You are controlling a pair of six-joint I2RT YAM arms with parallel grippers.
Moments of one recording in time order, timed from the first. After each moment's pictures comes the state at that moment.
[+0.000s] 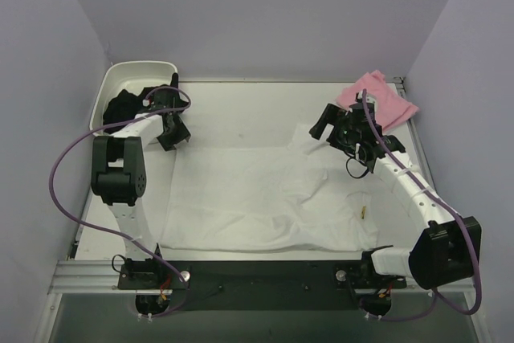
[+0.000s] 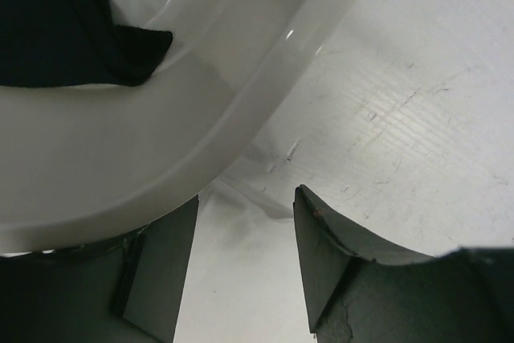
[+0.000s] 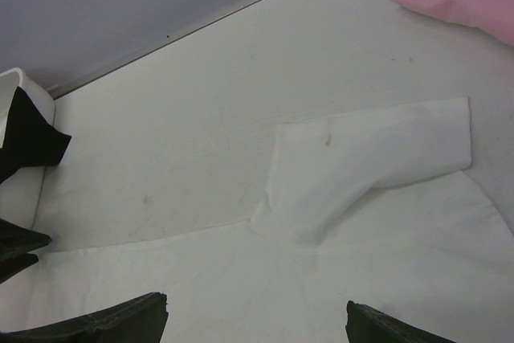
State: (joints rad) left arm -0.06 1.97 1.38 -0.49 -0.12 -0.64; right arm 0.24 1.28 0.99 -0.36 -0.02 0.57
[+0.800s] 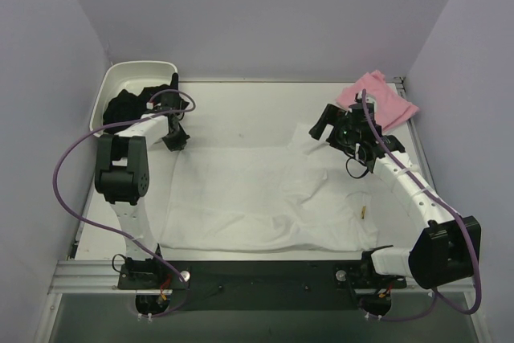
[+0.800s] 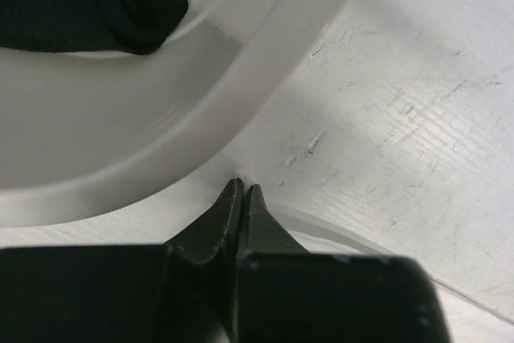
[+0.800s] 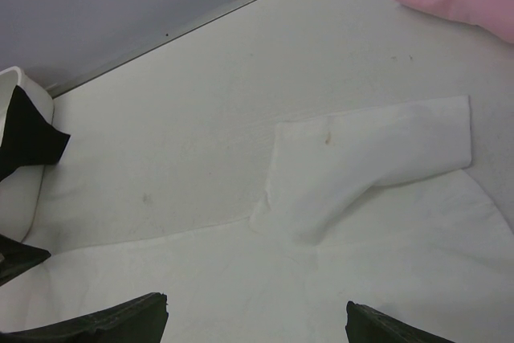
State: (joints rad) left arm -0.10 1.99 1.38 -0.54 -0.21 -0.67; right arm 0.24 1.29 0.99 -0.36 -0.03 0.57
